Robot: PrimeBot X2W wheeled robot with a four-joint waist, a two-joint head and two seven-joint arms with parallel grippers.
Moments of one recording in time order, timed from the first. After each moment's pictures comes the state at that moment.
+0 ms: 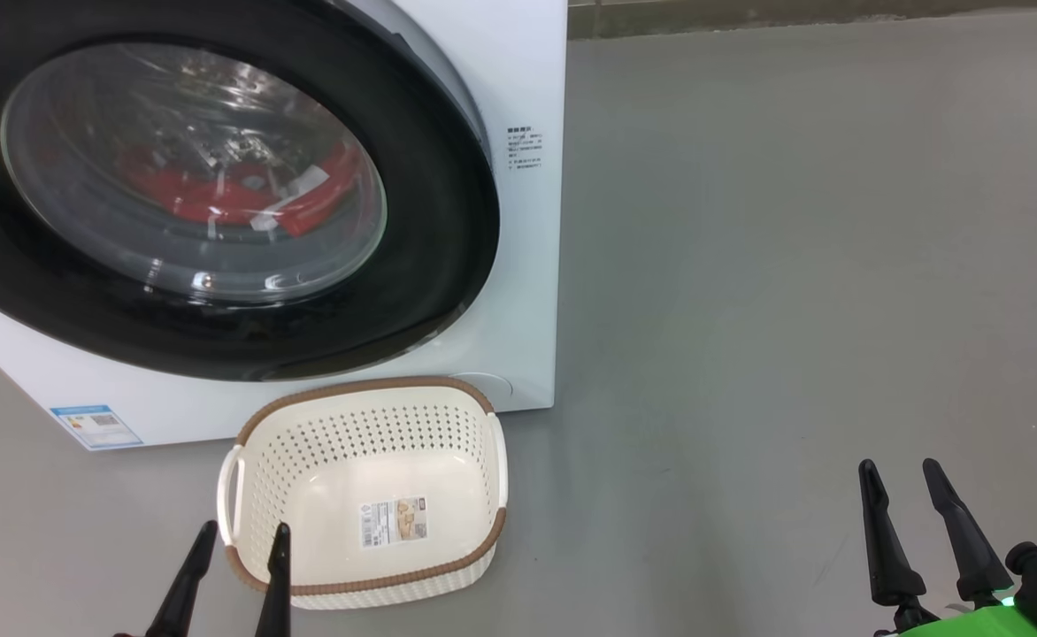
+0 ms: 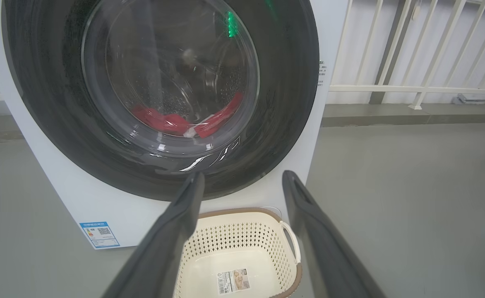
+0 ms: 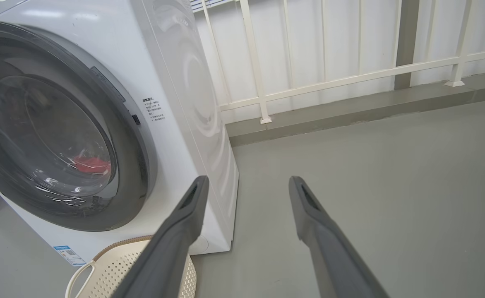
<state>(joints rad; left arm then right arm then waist) 0.09 0.04 0.05 0.12 -0.12 -0.12 -0.25 0.13 -0.03 -0.09 0.11 0.38 0.13 -0.25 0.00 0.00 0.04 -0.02</state>
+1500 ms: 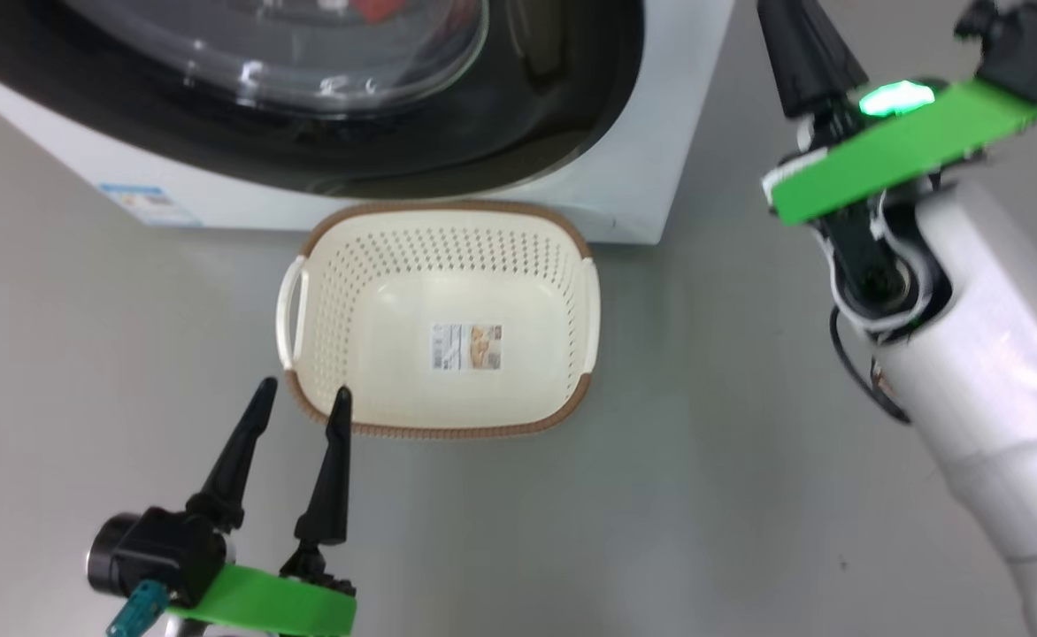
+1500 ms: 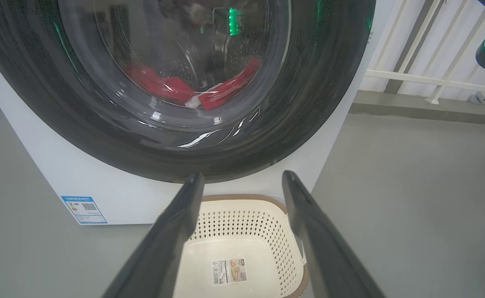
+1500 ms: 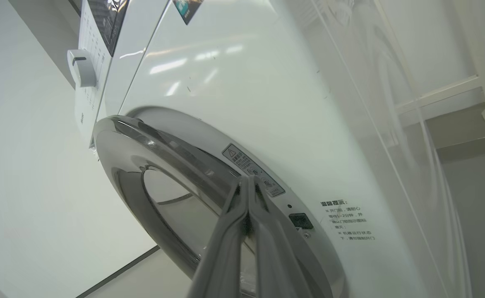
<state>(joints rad) -0.14 0.04 -0.07 0.11 -0.21 -0.13 -0.25 -0.89 -0.20 0.42 0.41 1.03 0.13 -0.22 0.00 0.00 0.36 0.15</state>
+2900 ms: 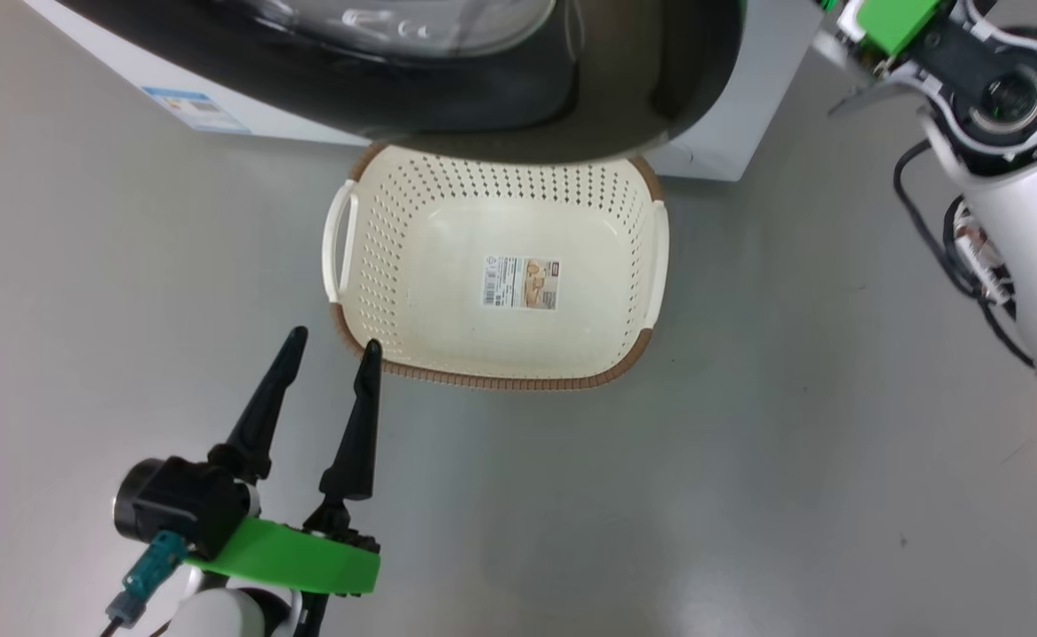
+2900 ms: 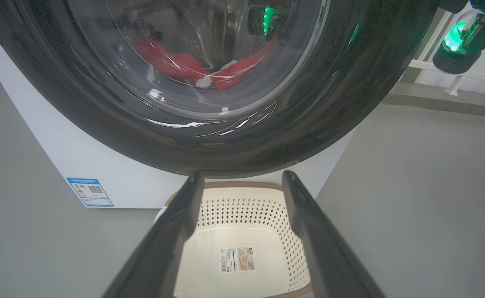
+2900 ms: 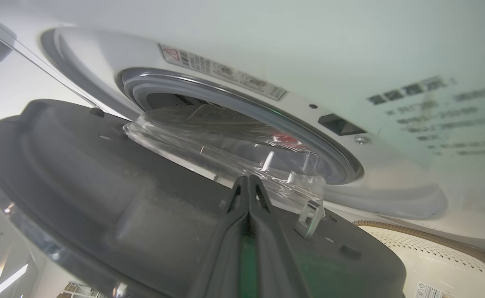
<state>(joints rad) -0.25 0.04 -0.13 0.14 -0.25 -0.13 -0.25 -1.18 -0.28 0.52 0.57 1.62 0.12 0.36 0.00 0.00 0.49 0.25</state>
